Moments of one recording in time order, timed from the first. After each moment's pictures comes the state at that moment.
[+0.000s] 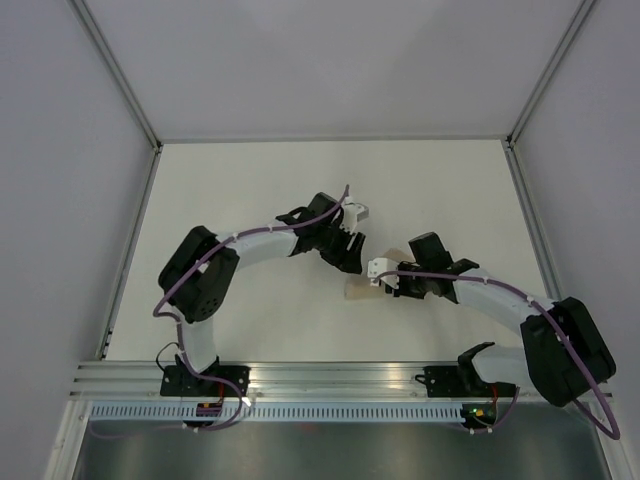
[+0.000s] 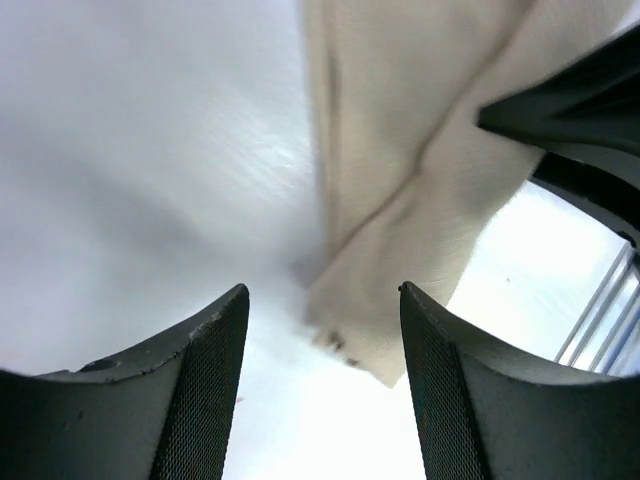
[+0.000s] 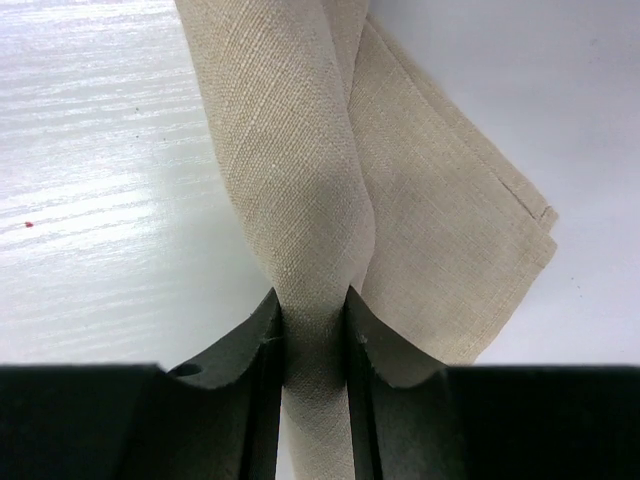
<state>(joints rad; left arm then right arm) -0.75 1.93 1.26 -0.25 0.46 -0.12 0.46 1.26 0.54 -0.30 -0.32 -0.98</state>
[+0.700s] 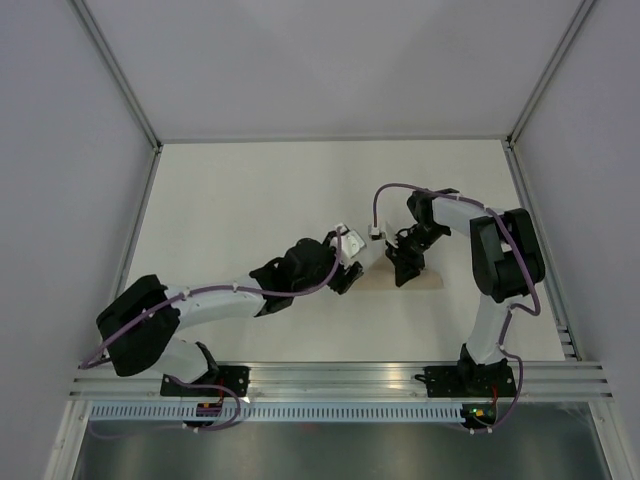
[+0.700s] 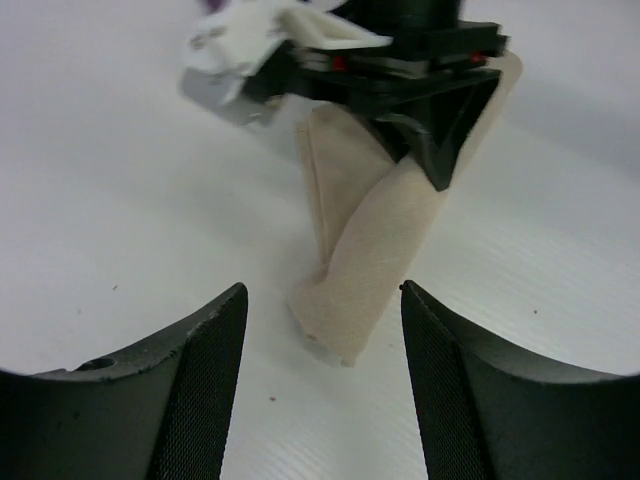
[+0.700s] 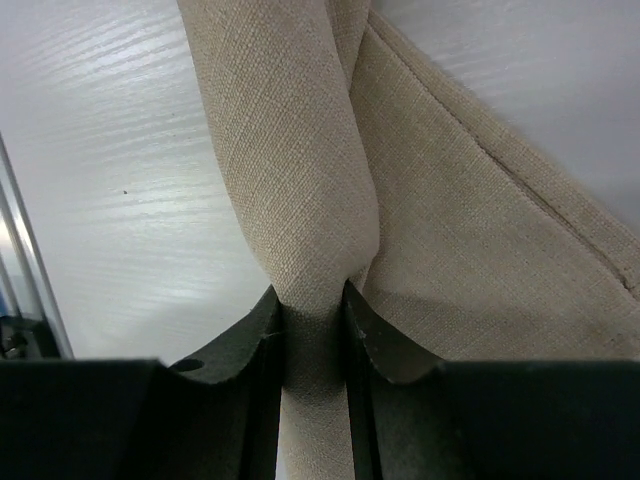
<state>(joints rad) -0.93 1.42 0.70 0.36 0.01 0.04 0.24 1.90 1.19 -0.99 -0.64 -1.13</state>
